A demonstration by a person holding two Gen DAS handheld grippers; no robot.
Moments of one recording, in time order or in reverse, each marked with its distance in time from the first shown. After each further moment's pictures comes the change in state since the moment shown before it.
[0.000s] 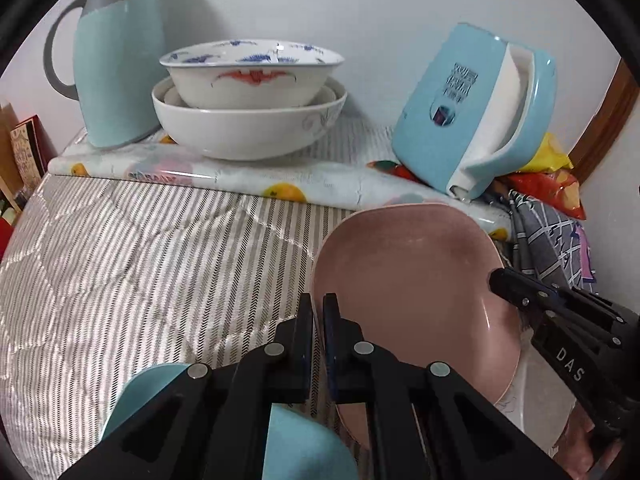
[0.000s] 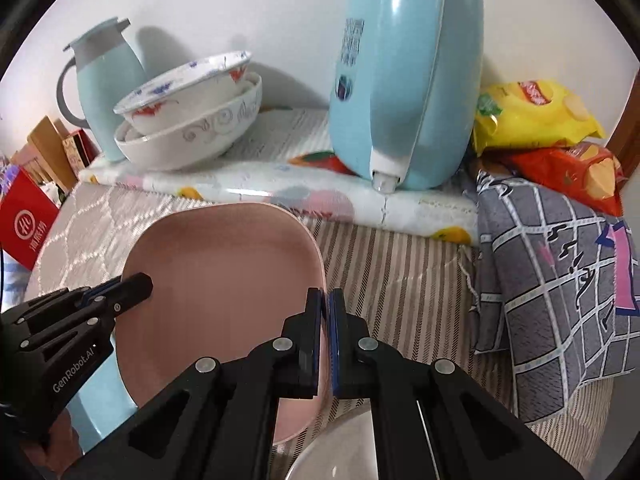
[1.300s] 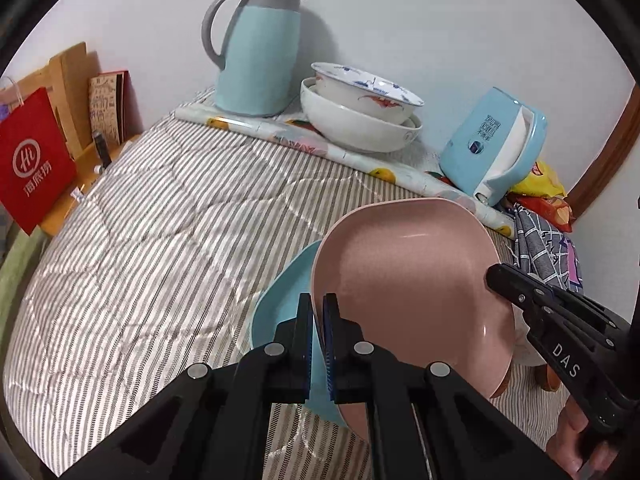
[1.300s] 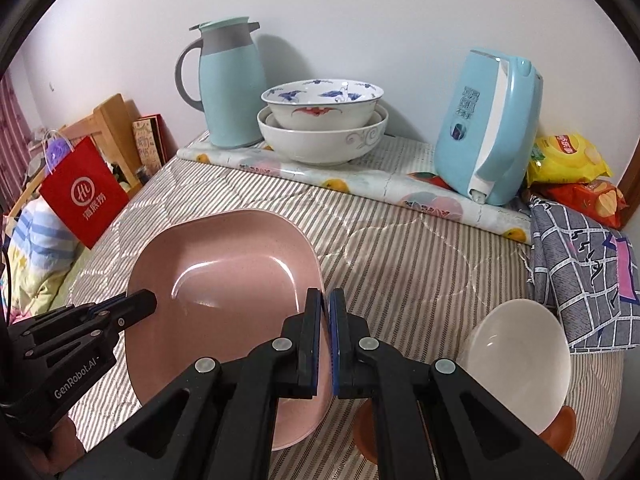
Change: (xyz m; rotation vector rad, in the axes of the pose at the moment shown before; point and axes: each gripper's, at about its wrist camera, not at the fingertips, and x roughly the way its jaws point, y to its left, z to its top) left arm -0.101 0.088 -0.084 -0.164 -0.064 0.050; right arm -0.080 0.109 -0.060 -0.116 -0.098 0.091
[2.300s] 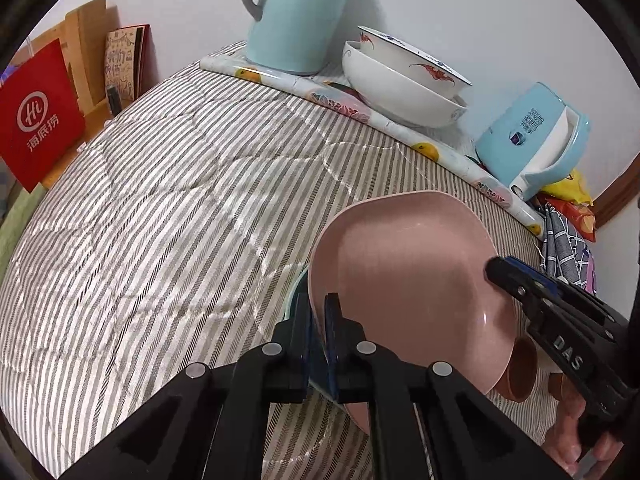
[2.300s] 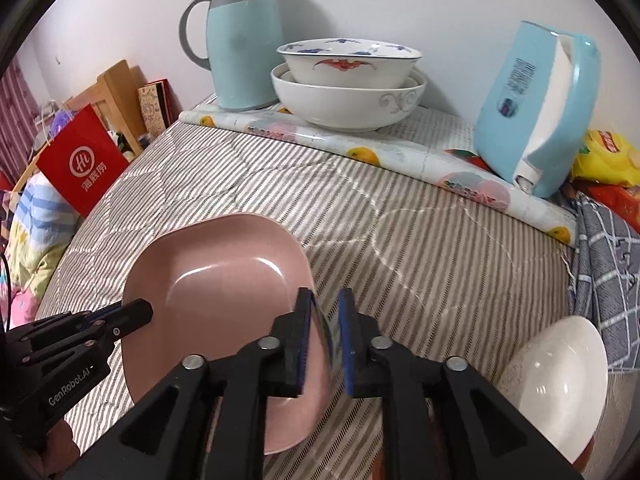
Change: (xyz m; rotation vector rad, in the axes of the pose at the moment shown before) left arm 0.031 0.027 -0.009 -0.095 0.087 0.026; right arm 0.052 0.011 0.004 -0.053 0.093 0.033
